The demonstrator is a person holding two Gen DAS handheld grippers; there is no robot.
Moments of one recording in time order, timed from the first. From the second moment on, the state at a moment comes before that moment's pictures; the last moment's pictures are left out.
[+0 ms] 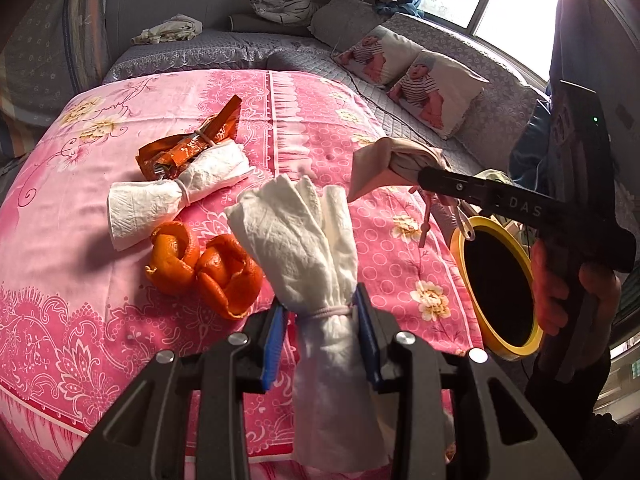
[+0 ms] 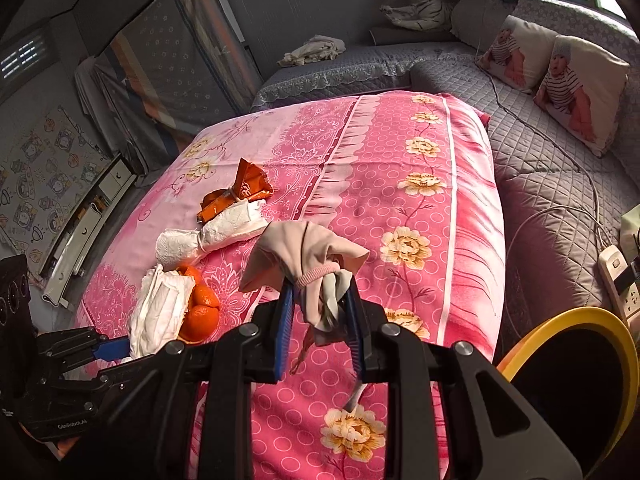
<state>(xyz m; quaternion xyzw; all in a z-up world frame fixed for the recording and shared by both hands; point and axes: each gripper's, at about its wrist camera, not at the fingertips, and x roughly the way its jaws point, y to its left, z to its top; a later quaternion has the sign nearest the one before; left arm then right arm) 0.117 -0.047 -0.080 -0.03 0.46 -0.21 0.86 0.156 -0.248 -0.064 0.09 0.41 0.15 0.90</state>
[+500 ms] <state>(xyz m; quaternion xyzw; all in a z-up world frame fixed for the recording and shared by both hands) 0.123 -0.138 -0.075 0.03 0.46 -0.29 0.84 0.142 -0.337 -0.074 0.13 0.40 0.07 0.90</state>
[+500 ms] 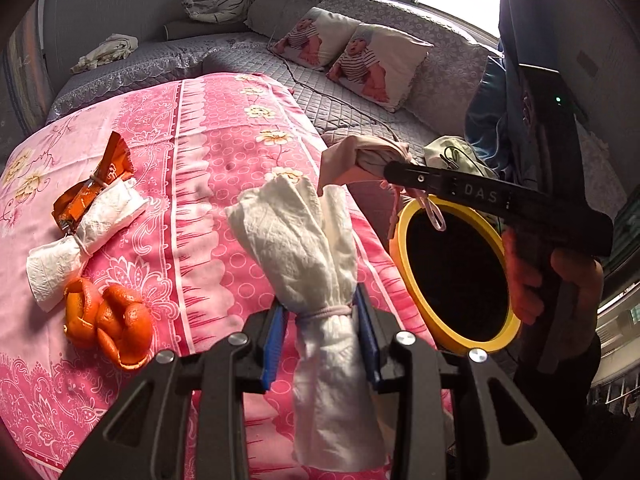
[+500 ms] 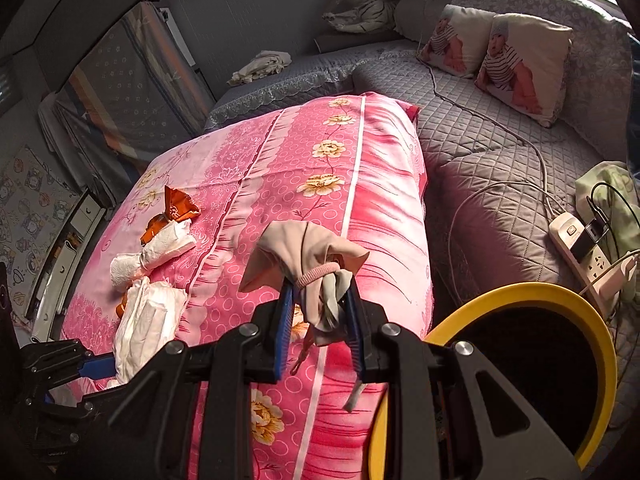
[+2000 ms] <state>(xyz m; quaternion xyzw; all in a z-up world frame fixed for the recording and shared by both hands) 0.103 -0.305 -0.093 0.10 0.46 -0.41 0.78 0.039 -0.503 -0.116 0.20 0.40 -0.17 0.88</state>
